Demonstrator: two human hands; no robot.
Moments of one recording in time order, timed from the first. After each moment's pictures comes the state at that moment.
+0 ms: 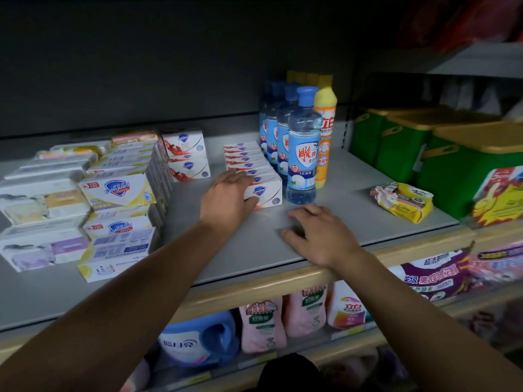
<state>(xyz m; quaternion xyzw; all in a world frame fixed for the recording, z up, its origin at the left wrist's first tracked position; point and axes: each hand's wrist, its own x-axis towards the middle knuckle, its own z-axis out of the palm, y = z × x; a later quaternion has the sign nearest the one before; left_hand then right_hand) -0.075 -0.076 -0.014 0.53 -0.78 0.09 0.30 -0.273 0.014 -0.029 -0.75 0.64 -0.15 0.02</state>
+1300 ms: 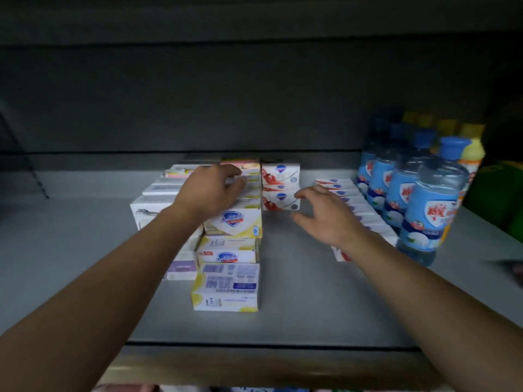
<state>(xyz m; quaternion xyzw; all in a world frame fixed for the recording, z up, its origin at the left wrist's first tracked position) 0.123 -0.078 0.091 0.64 -0.71 0.06 0.28 -0.117 -0.111 0.042 -0.82 0.52 -0.25 0.03</state>
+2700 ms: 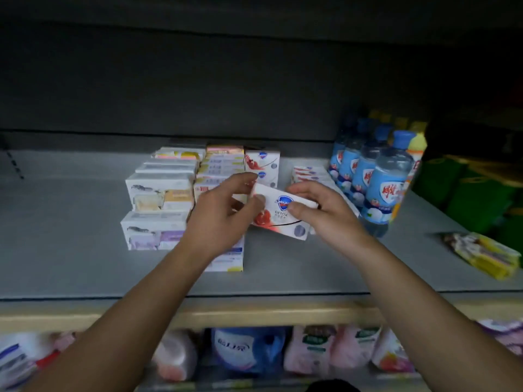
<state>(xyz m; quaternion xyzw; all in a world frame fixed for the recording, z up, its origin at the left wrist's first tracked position) 0.071 0.030 0.051 0.48 -0.68 -0.18 0.52 -0.132 0.011 0.060 -0.68 0.43 -0.46 0.37</state>
